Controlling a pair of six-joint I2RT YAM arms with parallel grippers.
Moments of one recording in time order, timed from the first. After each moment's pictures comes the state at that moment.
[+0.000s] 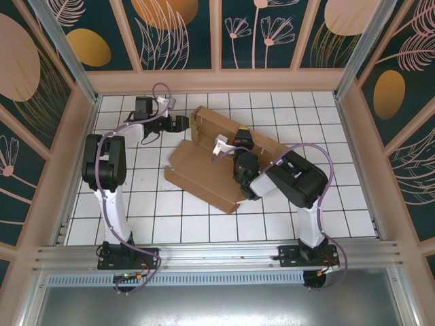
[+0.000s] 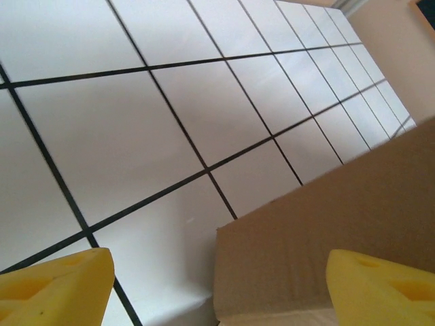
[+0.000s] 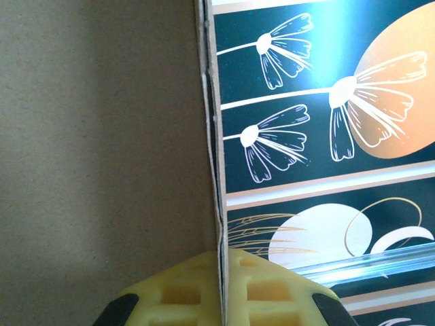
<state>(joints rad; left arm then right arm) -0.10 2.10 1.41 -0.02 0.79 -0.13 0.77 2.00 0.75 1.45 0.80 -1.58</state>
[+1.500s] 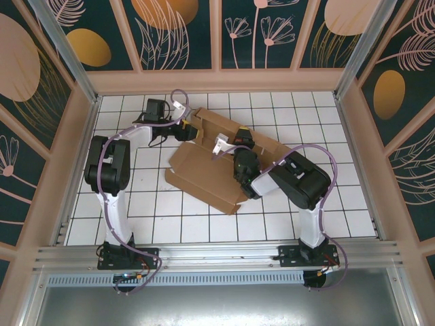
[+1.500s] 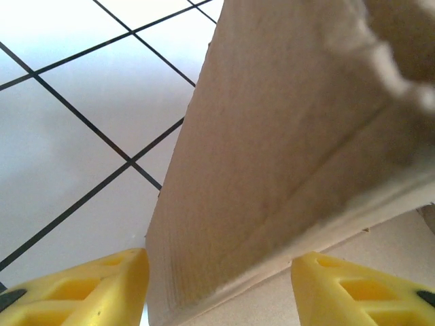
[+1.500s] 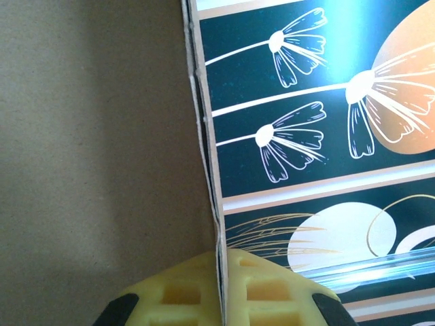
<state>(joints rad) -0.20 2.06 1.39 -0.12 0.78 0.18 0.76 1.97 0.76 1.35 0.79 -1.48</state>
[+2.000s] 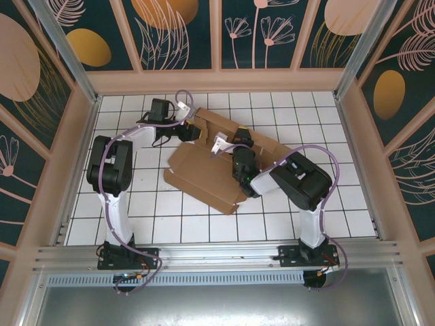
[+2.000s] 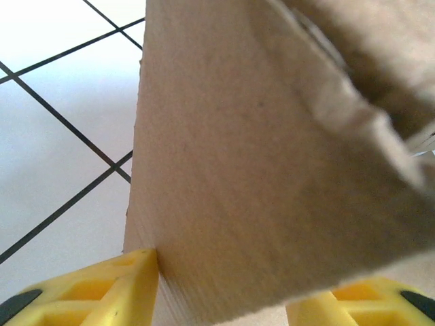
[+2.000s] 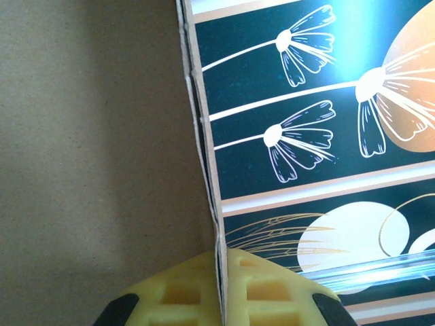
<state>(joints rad) -0.24 2.06 1.40 -0.13 0.75 0.18 0.77 1.96 0.78 1.27 0.80 -1.43</state>
